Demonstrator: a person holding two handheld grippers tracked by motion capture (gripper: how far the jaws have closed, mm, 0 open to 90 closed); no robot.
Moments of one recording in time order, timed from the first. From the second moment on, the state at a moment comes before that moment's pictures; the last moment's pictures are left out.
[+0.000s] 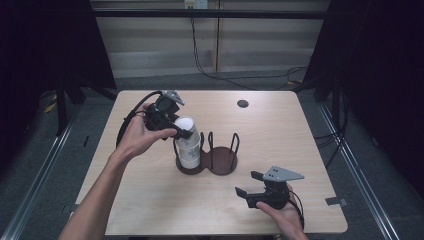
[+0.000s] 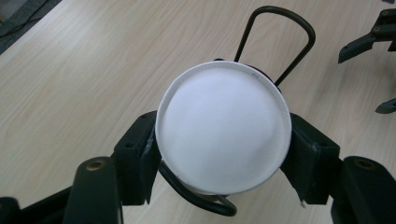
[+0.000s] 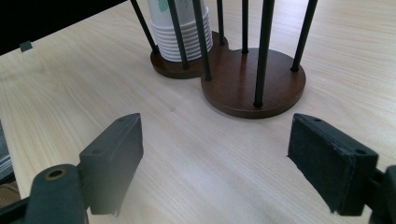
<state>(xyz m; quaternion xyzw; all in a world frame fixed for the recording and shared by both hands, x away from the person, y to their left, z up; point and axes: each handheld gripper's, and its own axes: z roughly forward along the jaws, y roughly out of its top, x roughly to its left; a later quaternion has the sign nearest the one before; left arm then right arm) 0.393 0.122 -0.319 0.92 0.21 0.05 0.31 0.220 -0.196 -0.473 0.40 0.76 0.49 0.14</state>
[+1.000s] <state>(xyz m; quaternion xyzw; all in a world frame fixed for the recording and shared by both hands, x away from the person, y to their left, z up) 0.373 0.142 -0.305 0.89 0.20 0.07 0.40 0.219 -0.197 -0.473 0.41 0.76 0.48 0.14</state>
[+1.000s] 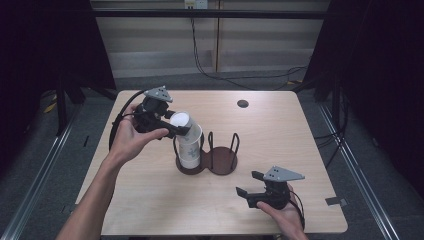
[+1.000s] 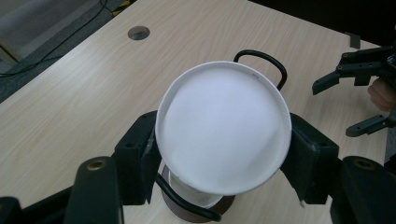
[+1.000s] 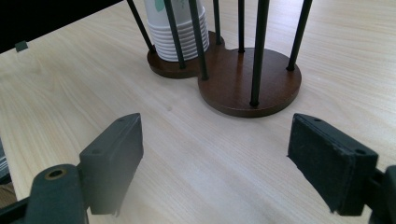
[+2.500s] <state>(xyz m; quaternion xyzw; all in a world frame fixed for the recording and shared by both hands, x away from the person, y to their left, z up) 0.323 0.176 -0.342 0.85 0.17 0.03 0.50 0.220 -0.194 -0.470 0.40 0.76 0.50 0.14</state>
